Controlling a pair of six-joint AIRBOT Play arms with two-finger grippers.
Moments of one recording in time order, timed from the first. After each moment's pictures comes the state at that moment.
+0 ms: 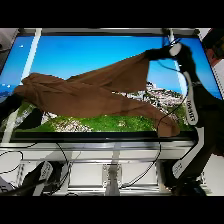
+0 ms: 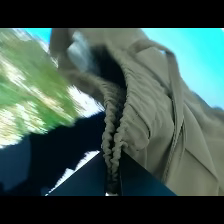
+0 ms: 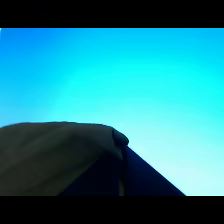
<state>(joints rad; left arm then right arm) 0.69 -0.82 0.64 0.82 -0.63 -1.09 -0.01 -1.95 2.00 -1.22 0.84 1.35</state>
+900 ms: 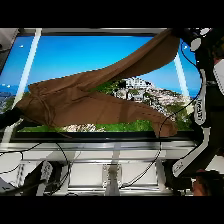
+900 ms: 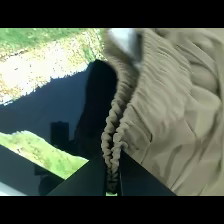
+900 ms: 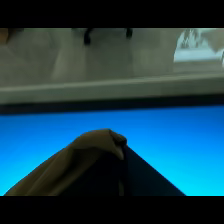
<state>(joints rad) 0.76 -0.79 0.64 1.15 -0.86 -1.18 -0.11 -1.93 2.05 -1.32 0.36 1.34</state>
